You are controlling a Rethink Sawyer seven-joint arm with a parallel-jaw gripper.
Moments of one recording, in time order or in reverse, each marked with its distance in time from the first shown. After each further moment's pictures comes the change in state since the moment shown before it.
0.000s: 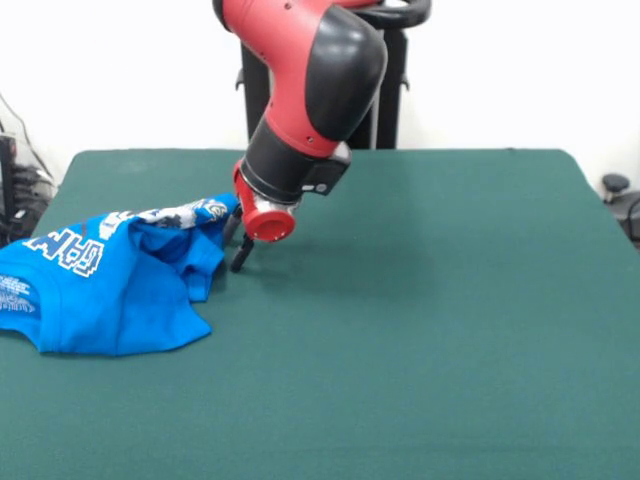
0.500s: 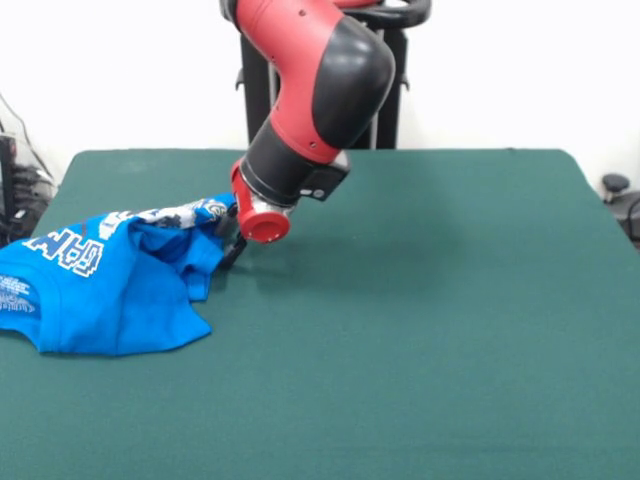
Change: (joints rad) arm 0.069 0.075 -0.061 -0.001 0.107 -0.026 0.000
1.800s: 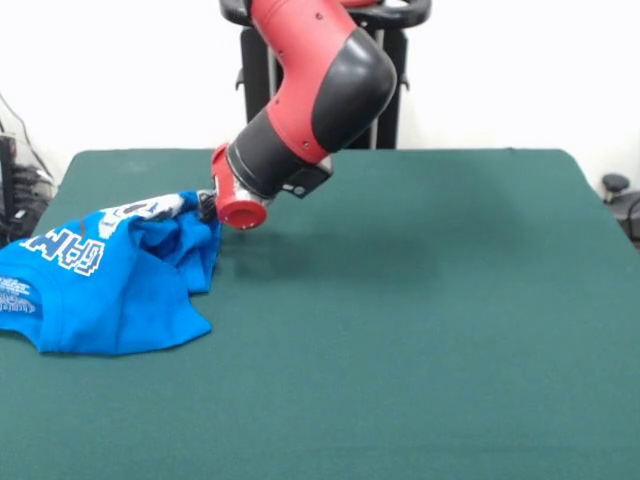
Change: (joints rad) arm 0.117 0.178 -0.160 -0.001 0.153 -0.002 0.000
